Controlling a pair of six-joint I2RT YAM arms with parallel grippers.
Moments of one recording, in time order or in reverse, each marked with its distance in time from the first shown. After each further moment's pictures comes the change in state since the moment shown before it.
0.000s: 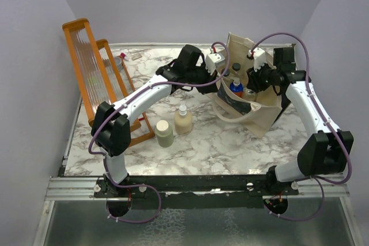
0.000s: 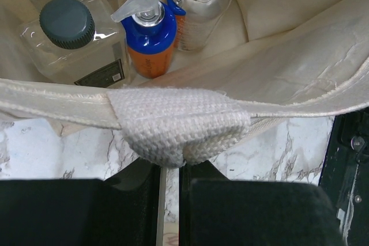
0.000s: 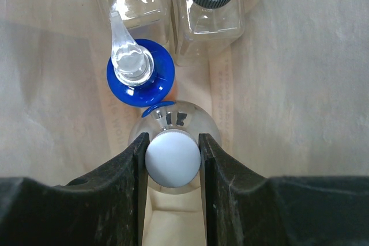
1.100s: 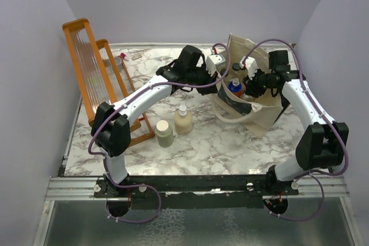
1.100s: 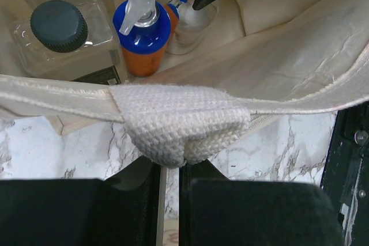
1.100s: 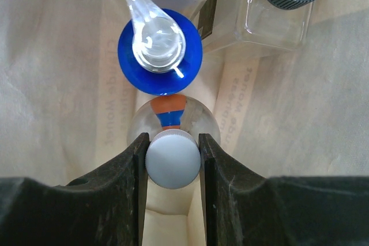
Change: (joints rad) left arm -0.006 -0.003 0.000 -0.018 -0.002 0.029; right arm -0.006 0.060 -0.043 -0.018 -0.080 -0.294
